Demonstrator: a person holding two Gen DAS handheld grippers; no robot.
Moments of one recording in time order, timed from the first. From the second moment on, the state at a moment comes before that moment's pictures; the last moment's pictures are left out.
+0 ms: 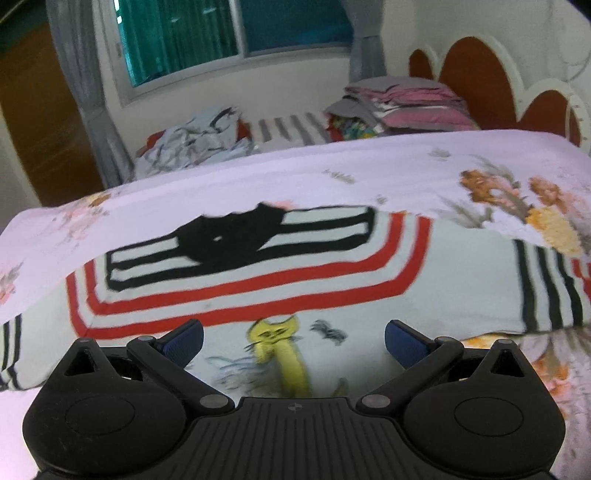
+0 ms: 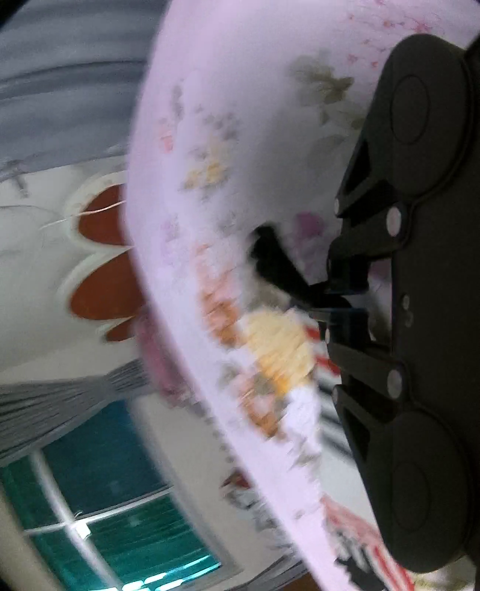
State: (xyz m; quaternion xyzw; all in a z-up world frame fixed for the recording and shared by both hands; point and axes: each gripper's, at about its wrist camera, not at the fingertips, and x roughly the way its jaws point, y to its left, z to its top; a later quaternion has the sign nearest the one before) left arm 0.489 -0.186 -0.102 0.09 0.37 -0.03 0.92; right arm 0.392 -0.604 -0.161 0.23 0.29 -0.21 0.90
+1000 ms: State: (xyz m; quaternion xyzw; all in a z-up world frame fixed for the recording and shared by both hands) left arm 0.509 0.056 -0.131 -0.07 0.43 -0.02 0.90; right arm 0.517 -0.251 -0.132 0.08 0.34 0.07 0.94
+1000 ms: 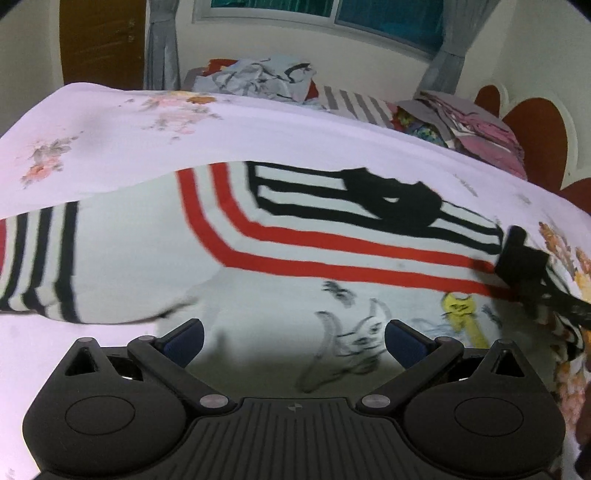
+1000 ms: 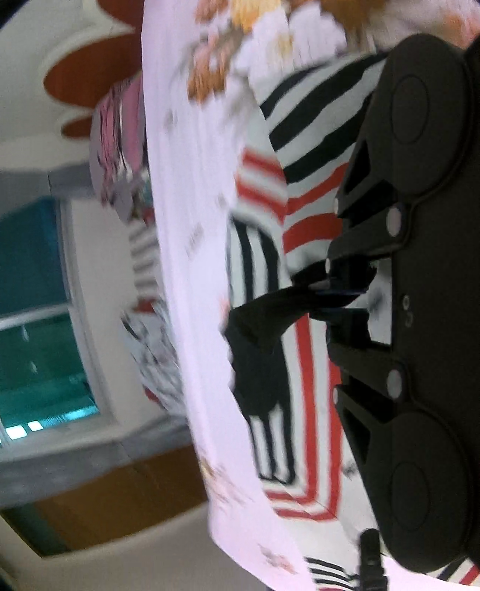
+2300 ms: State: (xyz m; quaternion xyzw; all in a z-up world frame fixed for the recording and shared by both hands) left arm 0.588 -0.050 -0.178 -0.11 0.47 -0.12 0.87; right arm 0.444 -0.421 -0.131 0.20 0.32 -0.13 0.91
